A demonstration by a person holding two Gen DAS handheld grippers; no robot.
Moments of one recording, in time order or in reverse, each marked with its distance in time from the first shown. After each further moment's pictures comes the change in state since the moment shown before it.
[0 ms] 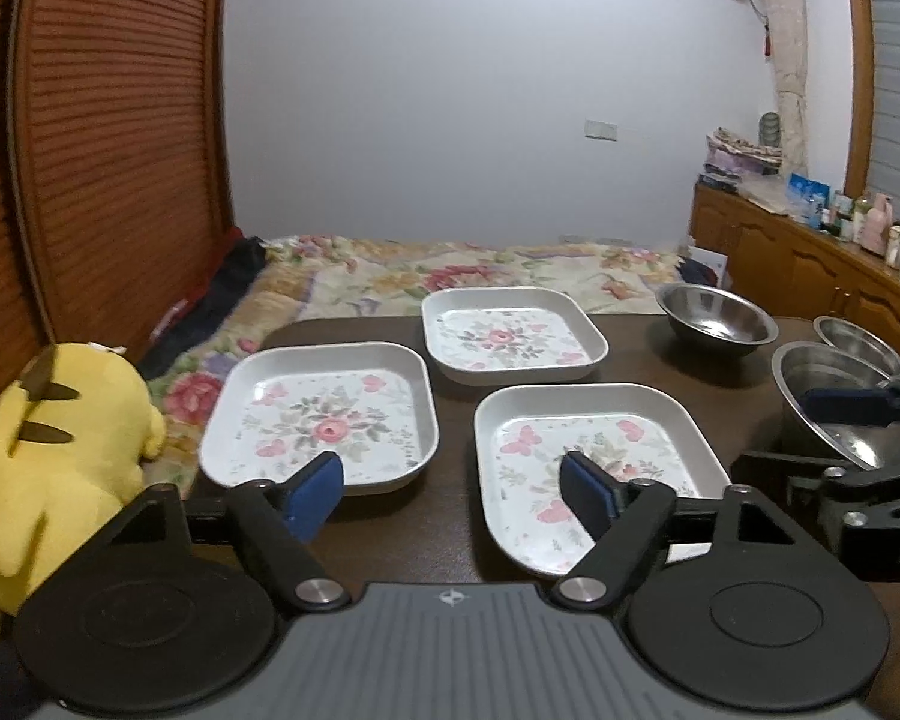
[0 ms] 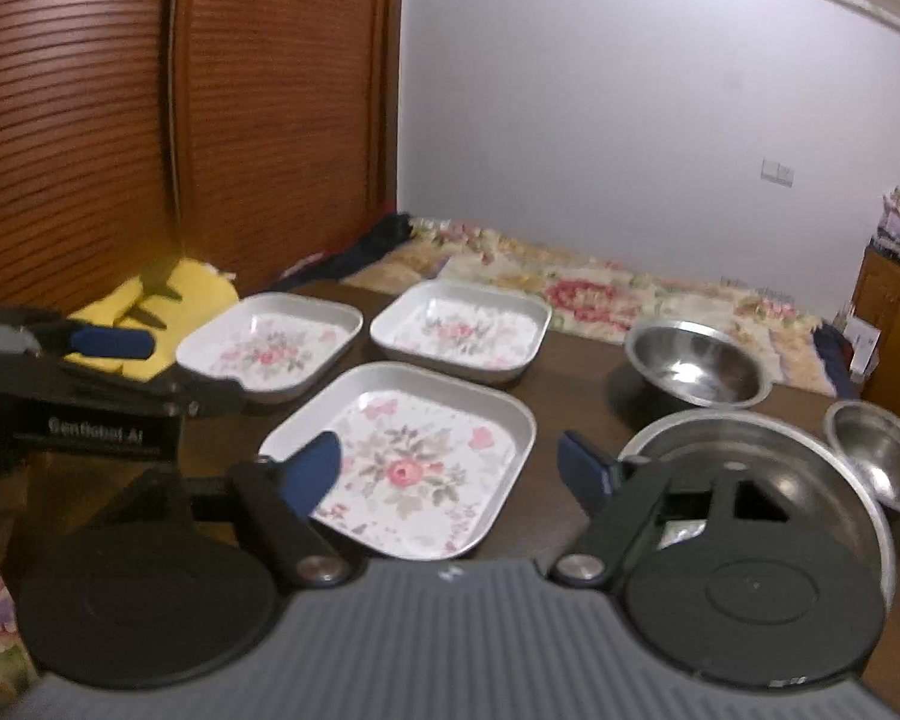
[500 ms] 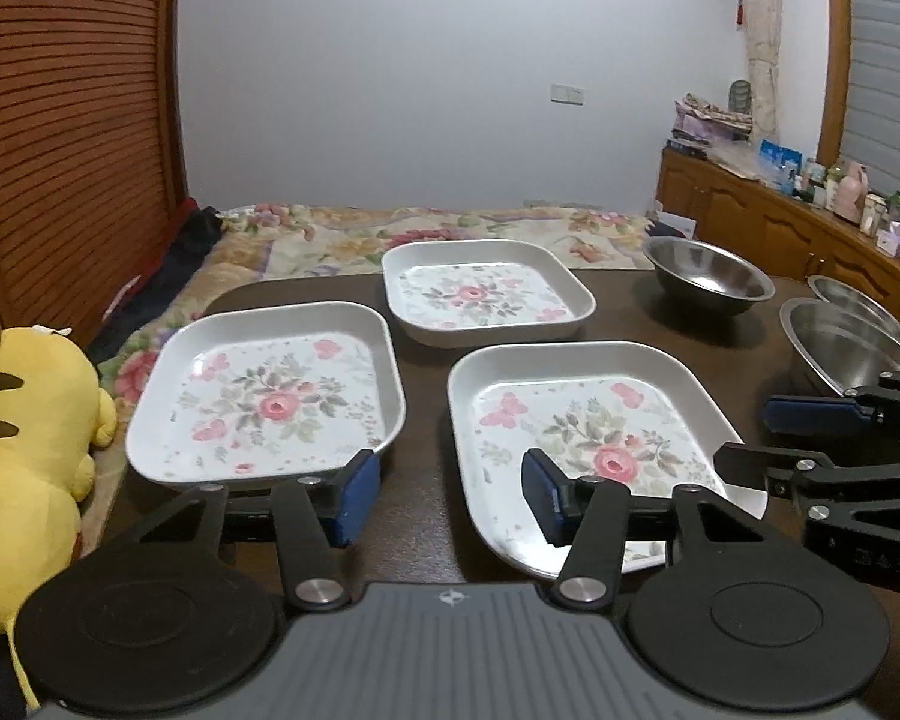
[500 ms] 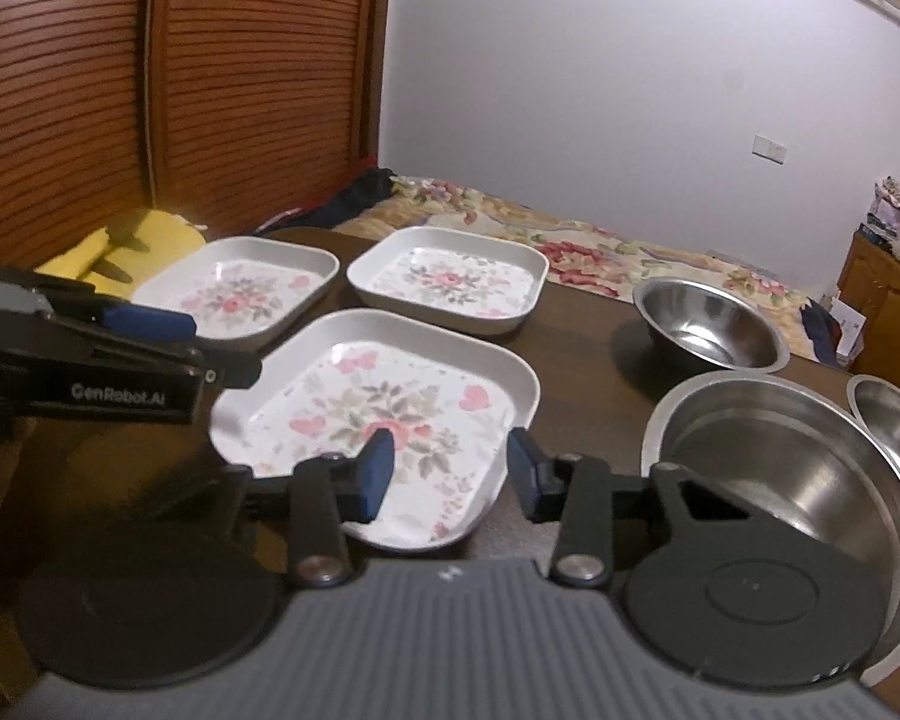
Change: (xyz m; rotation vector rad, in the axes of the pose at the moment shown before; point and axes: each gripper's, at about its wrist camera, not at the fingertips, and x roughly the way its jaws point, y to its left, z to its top) left arm 0.038 0.002 -0.008 0.028 0.065 -0.079; right arm 0.033 0.008 -0.014 -0.032 0.070 -0.072
